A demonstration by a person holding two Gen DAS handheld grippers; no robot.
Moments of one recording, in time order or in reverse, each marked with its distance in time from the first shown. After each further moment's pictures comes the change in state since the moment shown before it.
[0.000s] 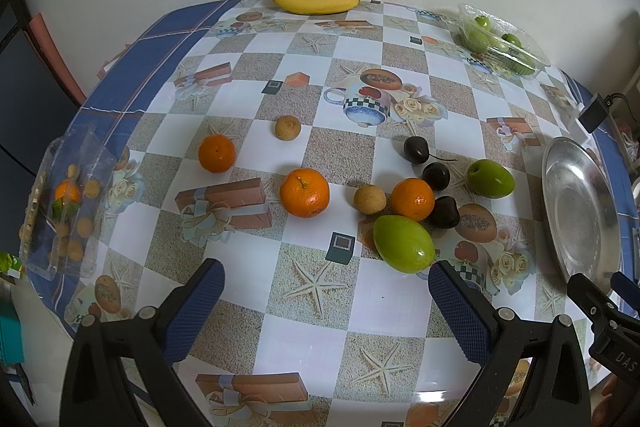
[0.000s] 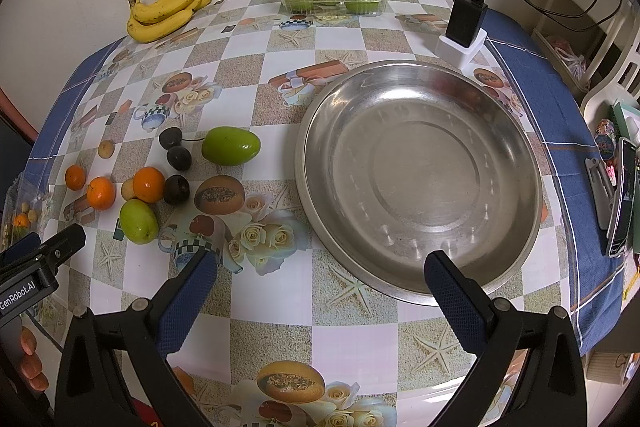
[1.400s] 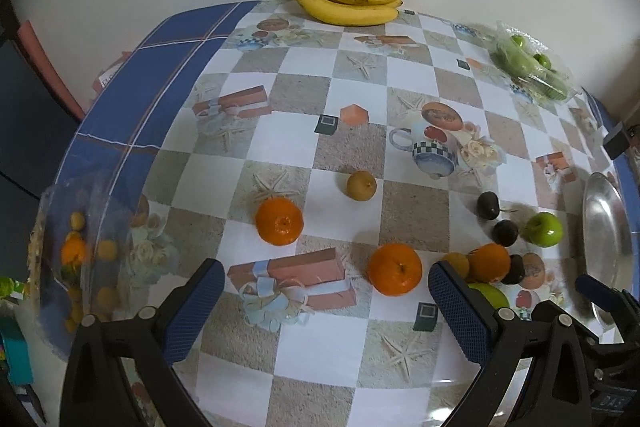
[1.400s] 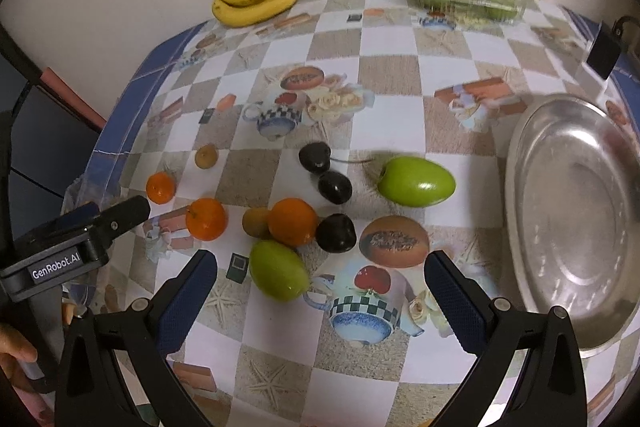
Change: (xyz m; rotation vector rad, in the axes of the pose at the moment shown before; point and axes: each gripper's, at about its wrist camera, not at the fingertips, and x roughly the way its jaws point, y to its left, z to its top) left arm 0.034 0.073 0.064 0.024 0.025 -0.020; right arm 0.041 0.103 0.036 -0.064 0.068 0.285
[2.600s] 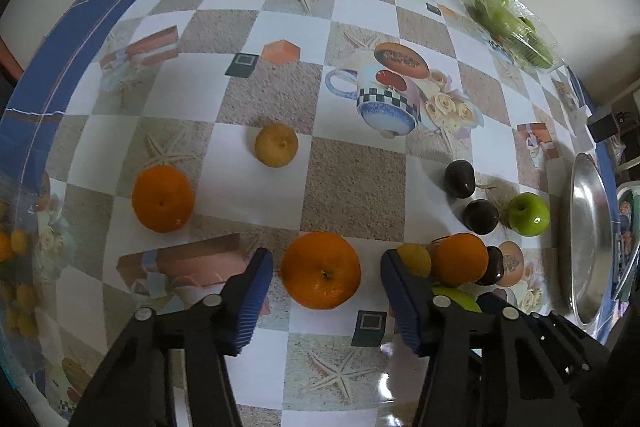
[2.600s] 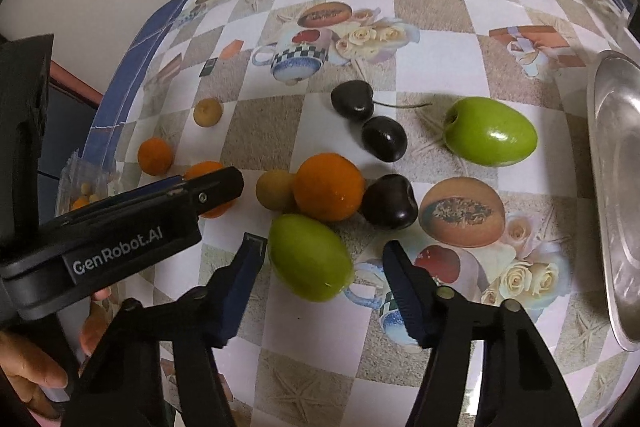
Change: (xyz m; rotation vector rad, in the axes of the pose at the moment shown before) left arm 0.061 -0.036 0.002 -0.015 0.178 -0.177; right arm 0.051 0.021 -0.008 0.018 0.138 0.045
